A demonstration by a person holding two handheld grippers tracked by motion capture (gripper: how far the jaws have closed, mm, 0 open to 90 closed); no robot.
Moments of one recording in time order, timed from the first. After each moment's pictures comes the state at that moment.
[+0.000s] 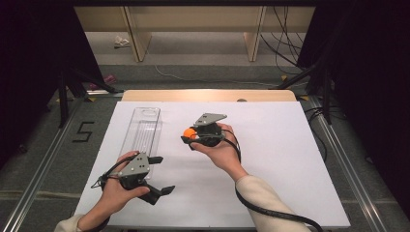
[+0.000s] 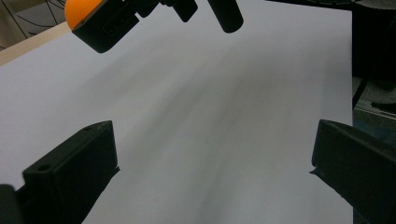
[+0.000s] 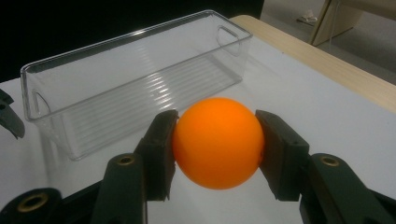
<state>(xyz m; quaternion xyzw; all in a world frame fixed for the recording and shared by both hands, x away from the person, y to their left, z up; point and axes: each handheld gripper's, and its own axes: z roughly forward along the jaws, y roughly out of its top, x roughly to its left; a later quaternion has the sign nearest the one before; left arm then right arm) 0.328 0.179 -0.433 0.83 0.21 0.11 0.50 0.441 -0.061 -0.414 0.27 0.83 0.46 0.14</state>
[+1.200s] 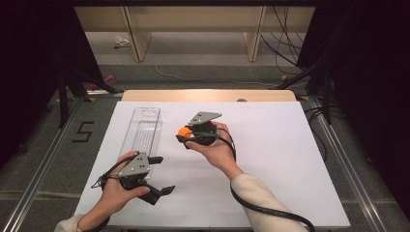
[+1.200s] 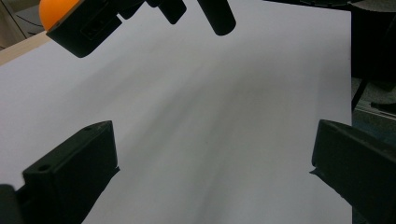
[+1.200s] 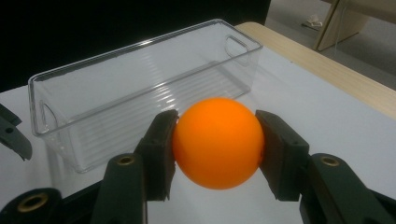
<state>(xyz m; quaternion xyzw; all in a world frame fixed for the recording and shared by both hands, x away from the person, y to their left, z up) 0.327 0.179 -0.433 0.83 0.21 0.11 0.50 0.444 -0.048 -0.411 0.26 0.83 0.47 0.13</state>
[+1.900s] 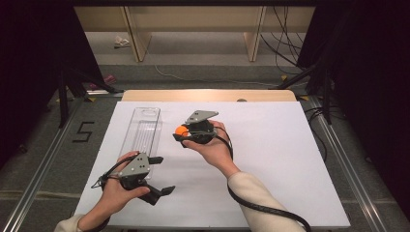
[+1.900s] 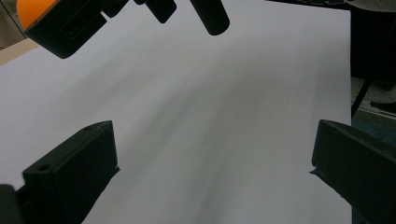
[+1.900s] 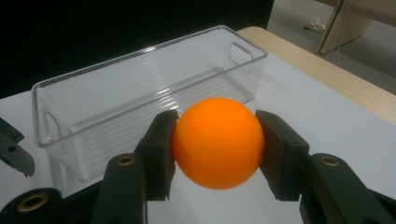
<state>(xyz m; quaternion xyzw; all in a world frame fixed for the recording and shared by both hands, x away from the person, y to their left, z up) 0.327 0.179 -0.433 0.83 0.21 0.11 0.50 0.446 -0.039 -0.408 0.26 0.83 0.47 0.13</state>
